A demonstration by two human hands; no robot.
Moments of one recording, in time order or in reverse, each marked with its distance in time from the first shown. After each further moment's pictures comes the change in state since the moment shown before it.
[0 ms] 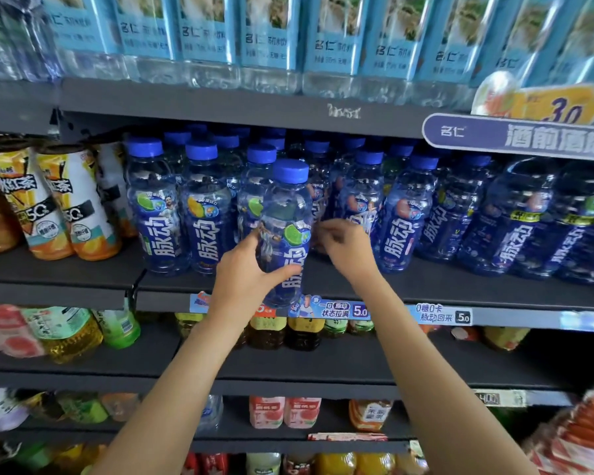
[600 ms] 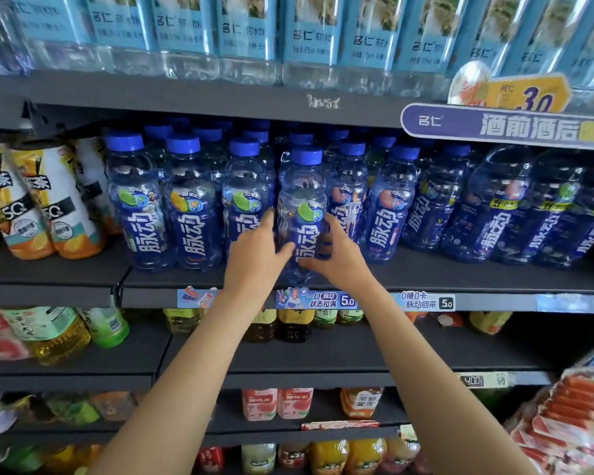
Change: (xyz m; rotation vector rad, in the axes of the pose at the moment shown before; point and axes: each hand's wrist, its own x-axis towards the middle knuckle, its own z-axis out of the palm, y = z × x) left_hand 0.018 0.020 0.024 0.255 -0.057 0.031; right_hand -0.022 0.017 -0.014 -0.118 -0.188 0.005
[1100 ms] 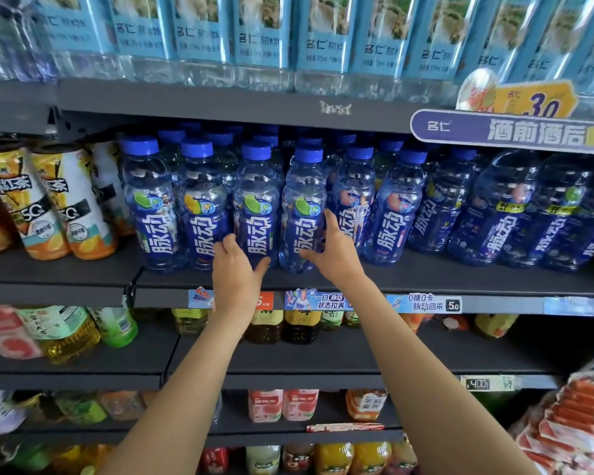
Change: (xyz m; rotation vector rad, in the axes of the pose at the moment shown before) left_hand -0.013 -0.042 0.013 -0.074 0.114 -0.282; right_hand 0.015 -0.018 0.016 -0.249 0.091 0.030
